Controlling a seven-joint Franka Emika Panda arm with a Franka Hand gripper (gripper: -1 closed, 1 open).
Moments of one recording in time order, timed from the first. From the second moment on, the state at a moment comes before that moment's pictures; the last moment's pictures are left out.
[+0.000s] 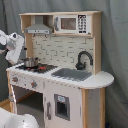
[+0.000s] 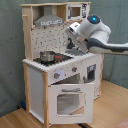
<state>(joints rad) -0.80 -0.94 1.24 -1.84 0.22 2.10 -0.39</state>
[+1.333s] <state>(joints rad) -0.95 -0.72 1.36 -1.64 0.22 1.92 -0.57</state>
